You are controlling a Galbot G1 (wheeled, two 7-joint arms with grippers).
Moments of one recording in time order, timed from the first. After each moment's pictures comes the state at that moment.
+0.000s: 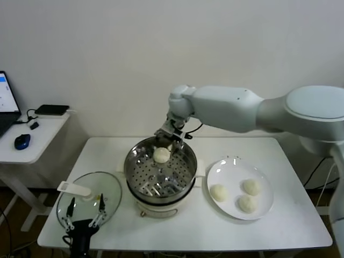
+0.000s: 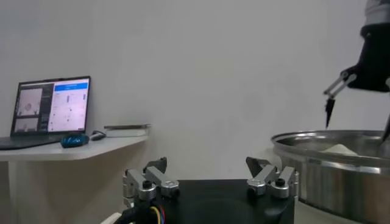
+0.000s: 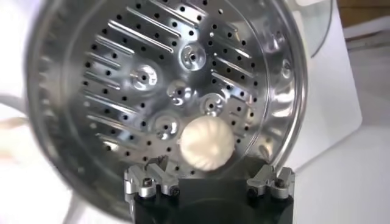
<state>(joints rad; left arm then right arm) 1.77 -1.61 -0.67 -2.03 0.00 -0.31 -0.04 0.79 1.31 -1.61 1.16 0.38 0.14 -0.95</state>
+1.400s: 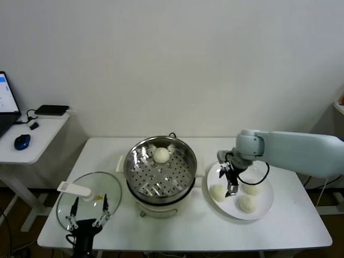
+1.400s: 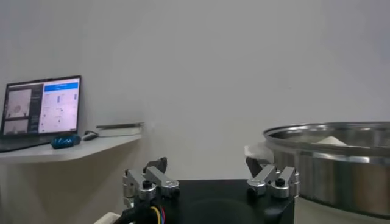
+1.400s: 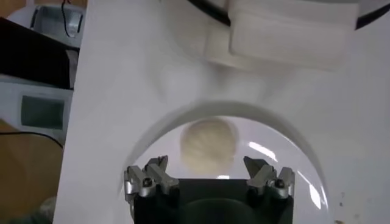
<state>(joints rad) 1.75 -1.61 -0.66 -2.01 0.03 -0.31 -0.03 0.51 0.85 -1.61 1.43 0.53 -0.43 -0.83</state>
